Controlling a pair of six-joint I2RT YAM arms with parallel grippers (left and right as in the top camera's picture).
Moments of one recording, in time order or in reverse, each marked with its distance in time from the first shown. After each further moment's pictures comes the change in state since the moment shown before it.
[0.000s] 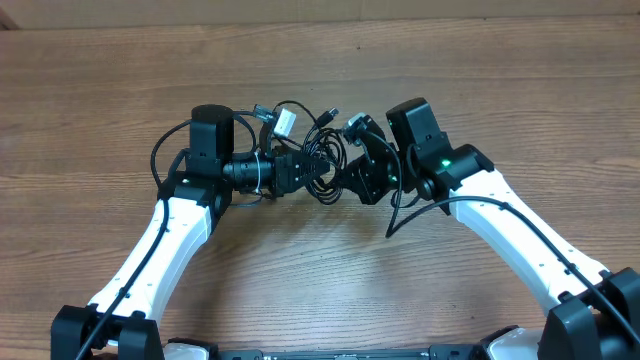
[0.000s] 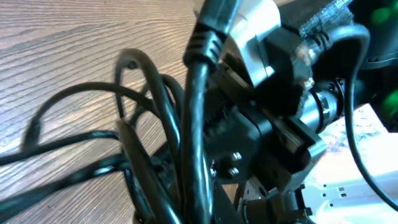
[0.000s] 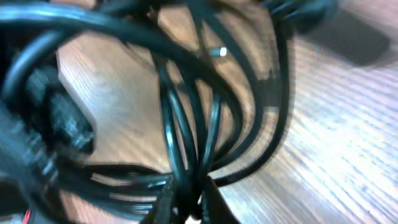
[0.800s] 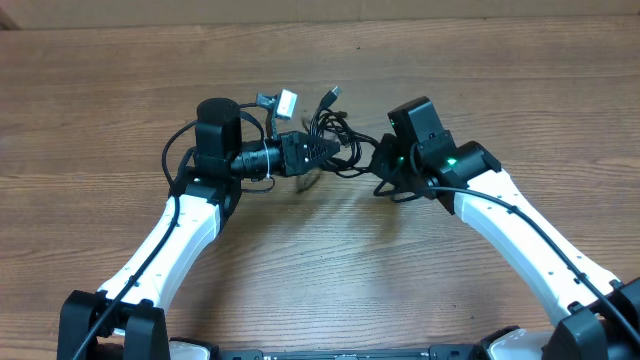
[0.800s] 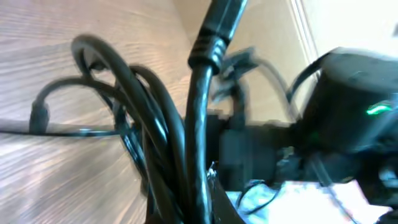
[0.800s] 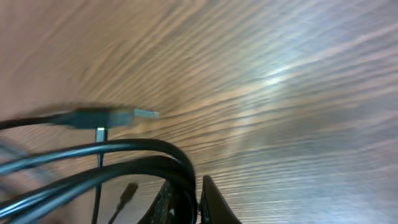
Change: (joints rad) left arm -0.030 0.036 -0.011 0.370 -0.044 -0.462; right arm -0.012 -0.024 0.037 -0.168 0.492 0.926
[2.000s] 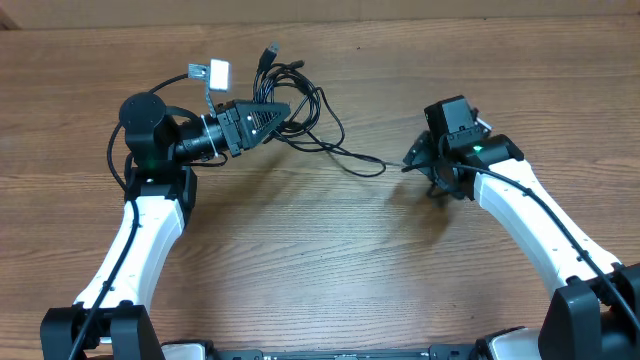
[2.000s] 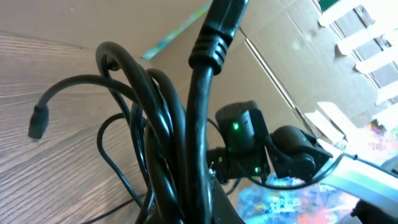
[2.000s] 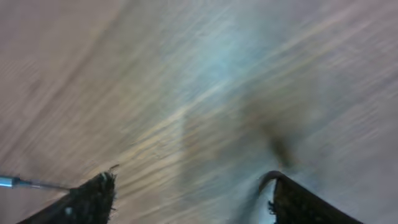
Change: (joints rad) left arm 0.232 -0.022 0.001 0.314 0.170 -0.081; right arm -0.163 0.040 -0.044 -0.029 0.159 -0.049
